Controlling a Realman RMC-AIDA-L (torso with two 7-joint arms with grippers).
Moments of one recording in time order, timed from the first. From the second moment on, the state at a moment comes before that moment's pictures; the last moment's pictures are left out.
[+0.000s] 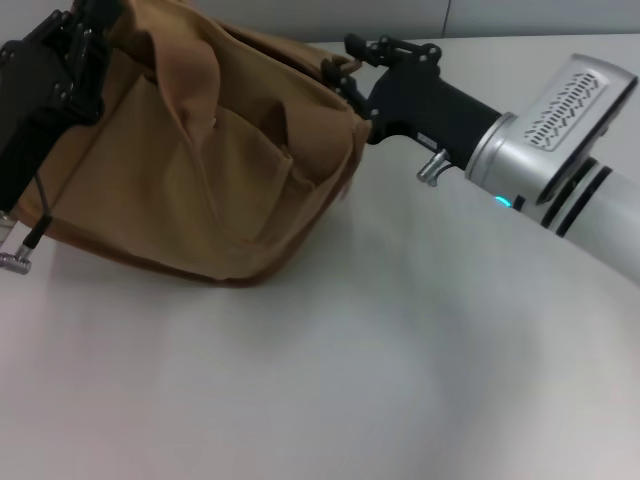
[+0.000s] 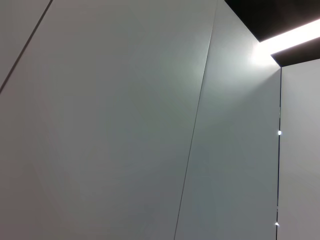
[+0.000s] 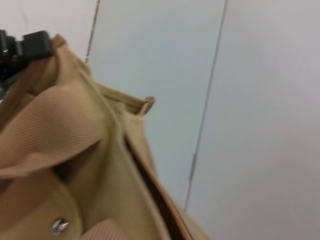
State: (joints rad) left arm -0.44 -2.07 1.05 0.18 0.77 1.73 -0.80; right arm 0.82 2.09 0.03 0.14 -1.99 -1.13 0.20
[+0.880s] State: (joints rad) left arm -0.39 -2.06 1.03 0.22 0.77 1.73 -0.79; right arm 0.76 2.09 -0.05 0.15 -2.19 -1.26 0.29
